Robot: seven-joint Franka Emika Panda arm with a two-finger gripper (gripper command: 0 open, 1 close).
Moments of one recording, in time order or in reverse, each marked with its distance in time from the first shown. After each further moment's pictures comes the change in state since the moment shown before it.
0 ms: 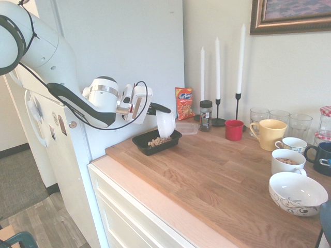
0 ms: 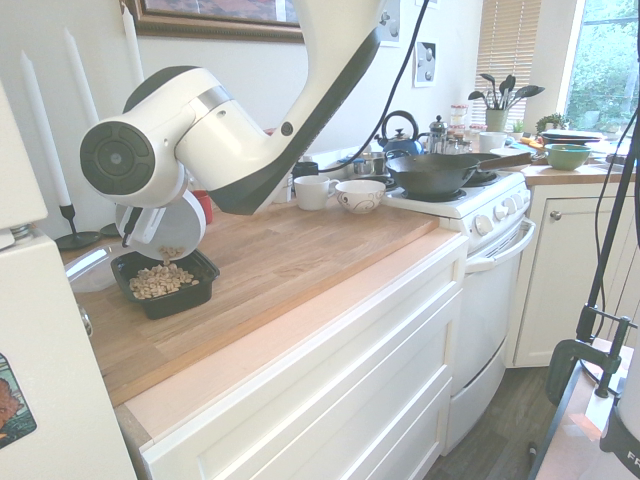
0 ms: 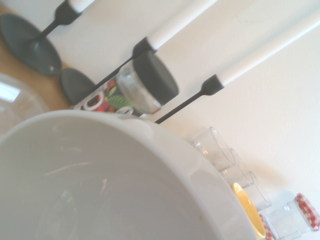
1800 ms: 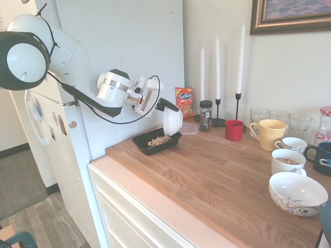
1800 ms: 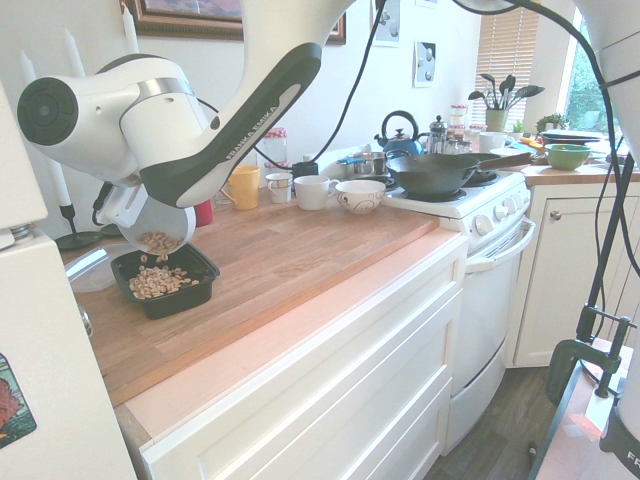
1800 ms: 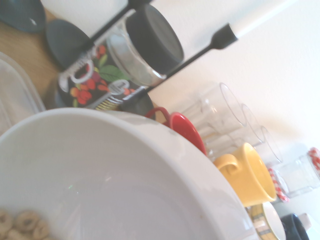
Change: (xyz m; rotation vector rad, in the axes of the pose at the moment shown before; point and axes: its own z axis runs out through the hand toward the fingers) arm 0.042 -0.028 0.044 -0.134 -0.171 0.033
